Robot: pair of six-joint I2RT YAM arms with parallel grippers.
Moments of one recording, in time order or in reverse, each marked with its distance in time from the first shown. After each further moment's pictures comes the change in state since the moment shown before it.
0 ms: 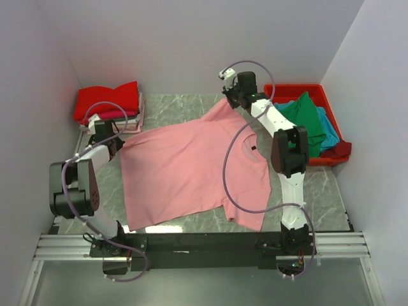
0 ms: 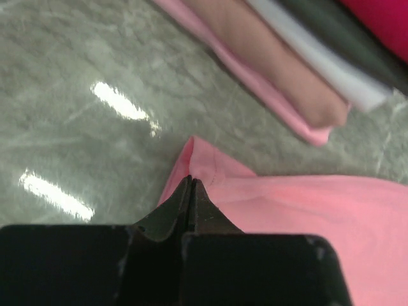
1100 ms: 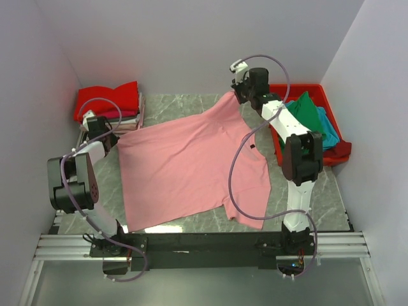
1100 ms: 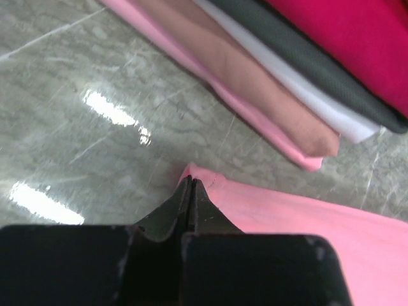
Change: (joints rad) left arm 0.074 0.097 0.085 0.042 0.074 0.044; right arm -0.040 -0.170 -0.153 0.101 -0.014 0.052
